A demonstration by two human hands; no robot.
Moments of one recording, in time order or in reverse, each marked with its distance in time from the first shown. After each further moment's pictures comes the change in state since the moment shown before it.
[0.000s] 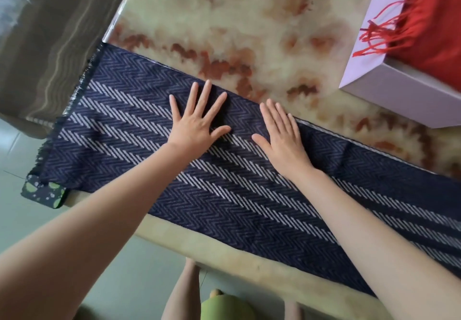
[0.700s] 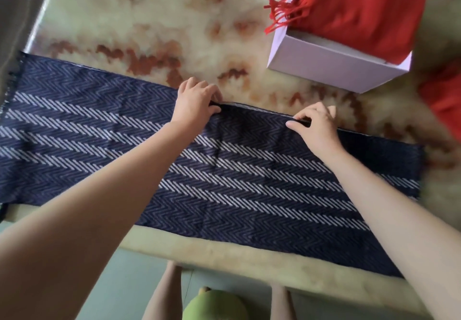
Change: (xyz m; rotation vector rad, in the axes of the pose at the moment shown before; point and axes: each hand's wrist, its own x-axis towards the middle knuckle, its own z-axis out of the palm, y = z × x) left_hand 0.052 0.129 -0.024 -0.192 0.194 0.123; right_hand -0.083 0.143 -0.062 0.265 0.226 0.514
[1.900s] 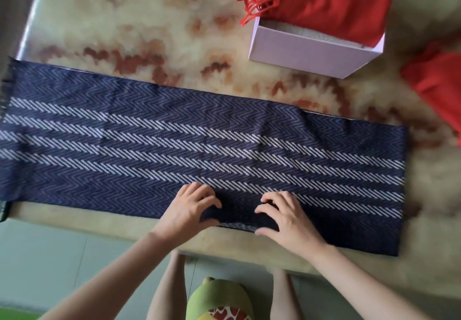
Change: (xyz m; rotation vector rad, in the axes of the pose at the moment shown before) left_hand -0.205 0.025 0.040 -0.156 -0.303 0.354; right_hand -0.197 0.044 0.040 -0.107 -0.251 -0.510
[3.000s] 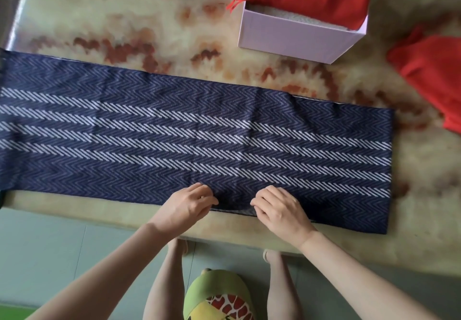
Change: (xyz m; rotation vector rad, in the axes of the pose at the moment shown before) left_hand -0.009 0.014 0.012 0.003 0.101 0.186; right_hand -0.014 -0.010 0.009 -0.152 0.189 -0.145
